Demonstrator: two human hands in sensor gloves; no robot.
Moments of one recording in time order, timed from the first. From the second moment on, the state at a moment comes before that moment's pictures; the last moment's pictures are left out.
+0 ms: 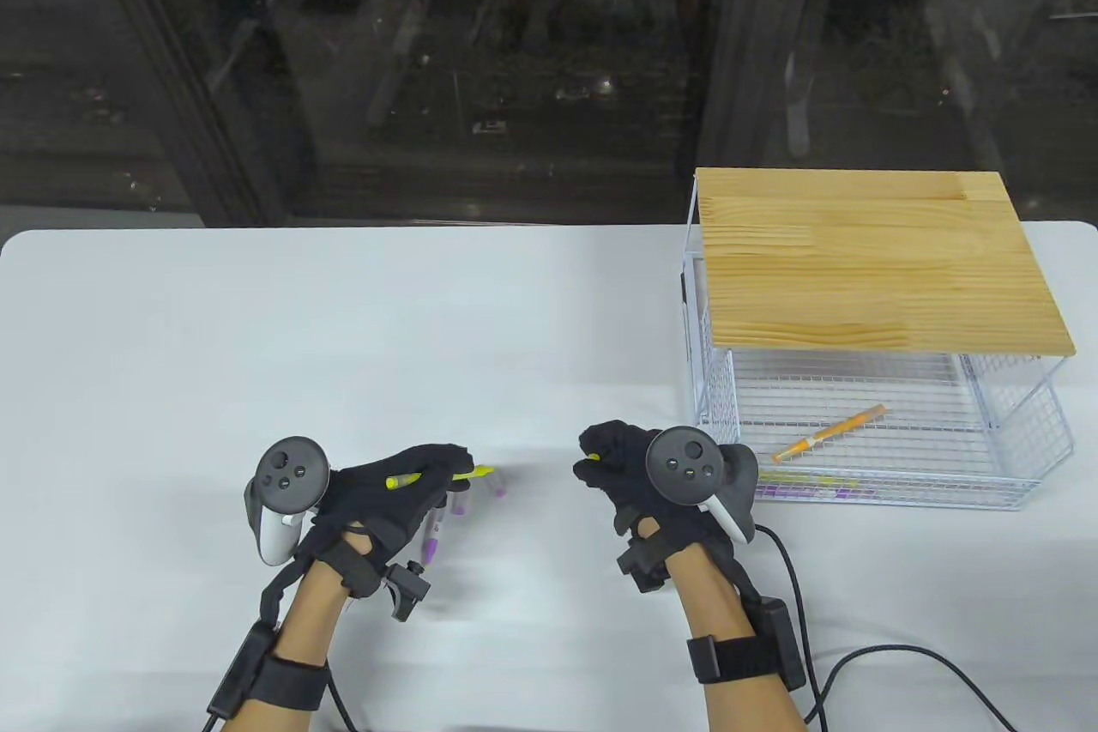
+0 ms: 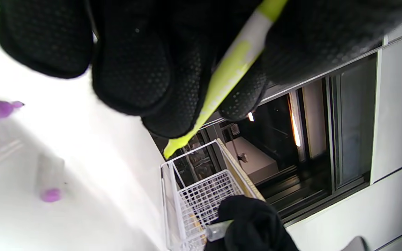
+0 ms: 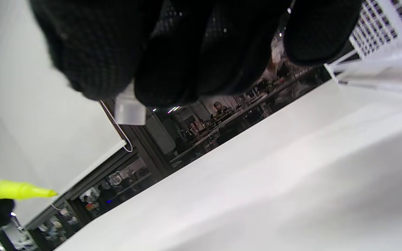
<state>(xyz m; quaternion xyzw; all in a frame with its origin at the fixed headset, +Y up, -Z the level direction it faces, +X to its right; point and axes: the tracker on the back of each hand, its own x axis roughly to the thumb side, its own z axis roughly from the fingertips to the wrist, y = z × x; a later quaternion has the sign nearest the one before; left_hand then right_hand) -0.254 -0.718 -0.341 -0.02 -0.15 0.56 0.82 0.092 -0.714 -0.348 0.09 -0.08 0.93 0.36</state>
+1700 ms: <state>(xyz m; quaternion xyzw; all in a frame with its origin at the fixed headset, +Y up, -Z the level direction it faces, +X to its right) -0.231 -0.726 -0.339 -0.10 -0.20 0.64 0.74 0.061 -0.732 -0.345 0.16 0.07 0.84 0.51</state>
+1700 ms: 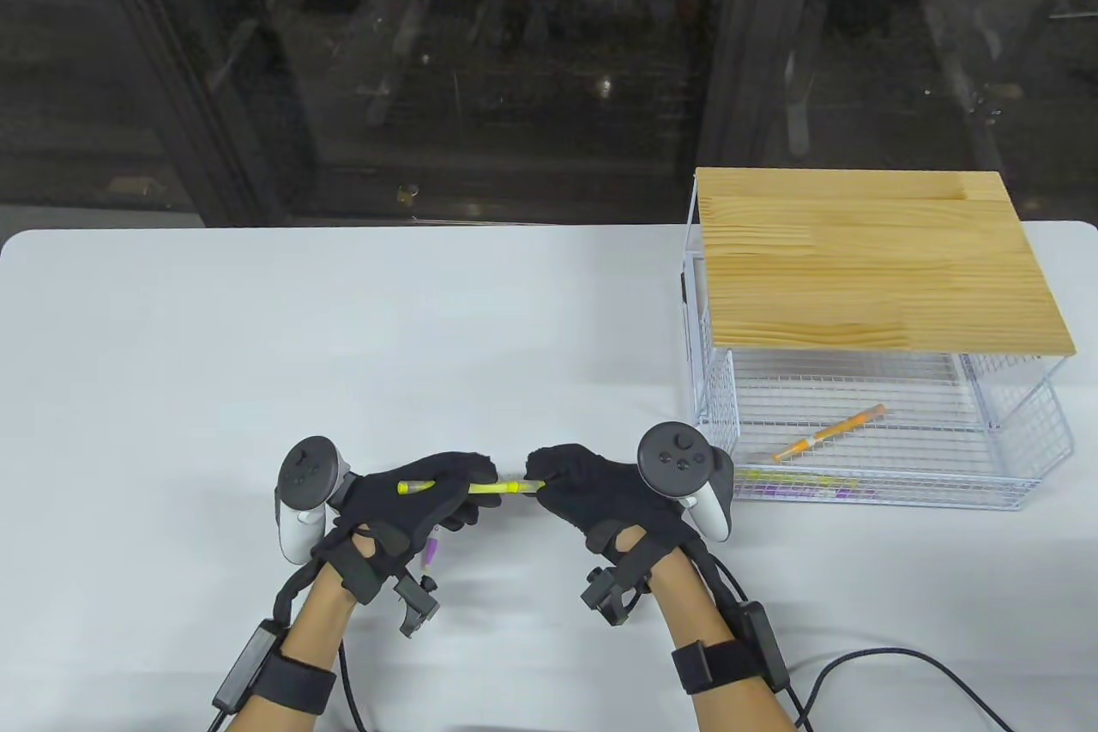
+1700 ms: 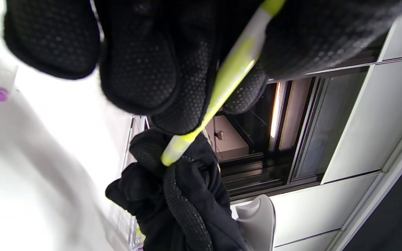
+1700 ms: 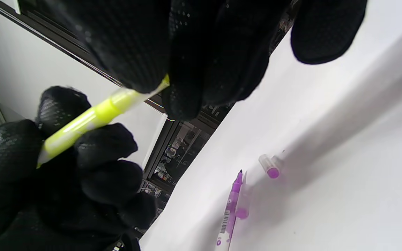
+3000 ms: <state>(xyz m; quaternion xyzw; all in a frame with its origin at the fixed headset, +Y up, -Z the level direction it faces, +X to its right) -0.213 -0.734 -0.333 -0.14 -0.18 0.64 0.74 0.019 -0.704 -0.312 0.18 -0.11 0.93 0.29</state>
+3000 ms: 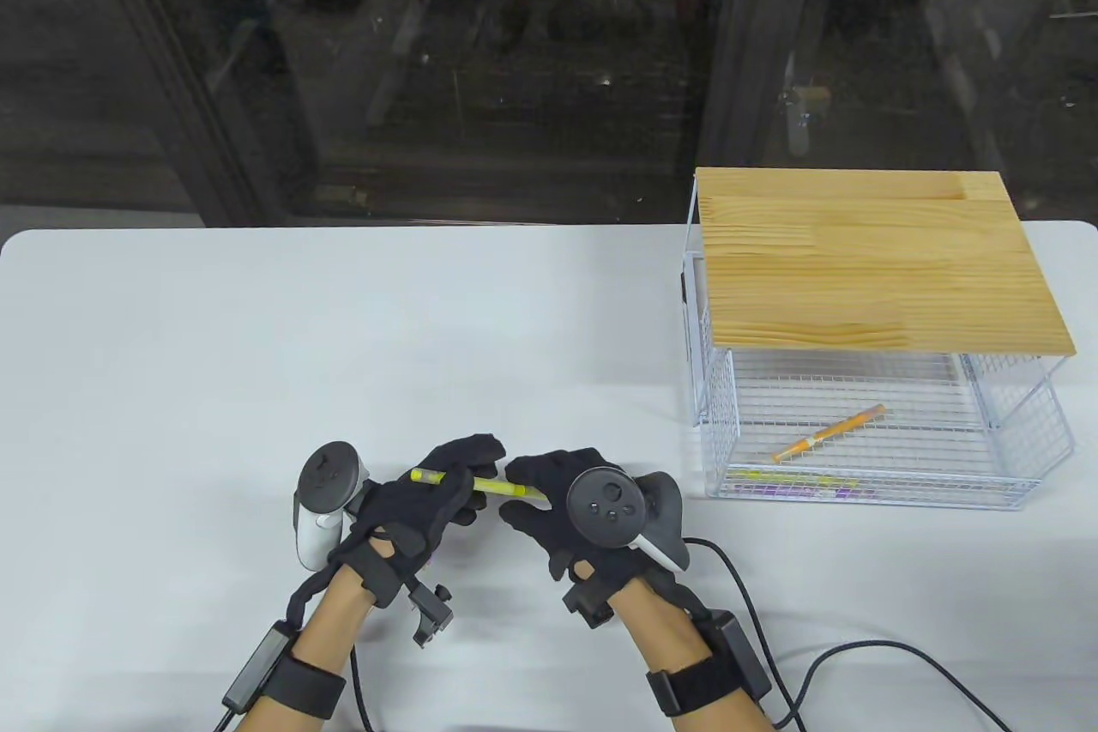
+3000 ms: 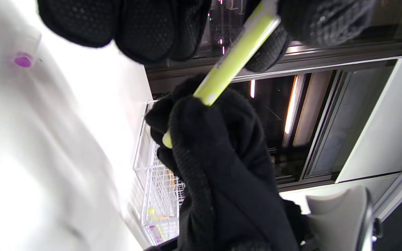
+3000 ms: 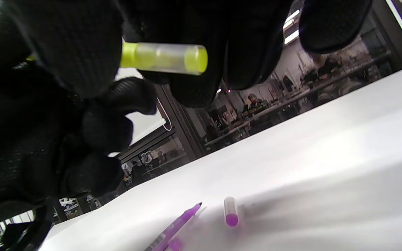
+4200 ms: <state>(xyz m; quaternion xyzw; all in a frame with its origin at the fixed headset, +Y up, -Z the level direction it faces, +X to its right) -0.262 -0.690 -0.330 0.07 -0.10 0.40 0.91 0.093 -0.635 -0.297 0.13 -0.30 0.93 0.17</state>
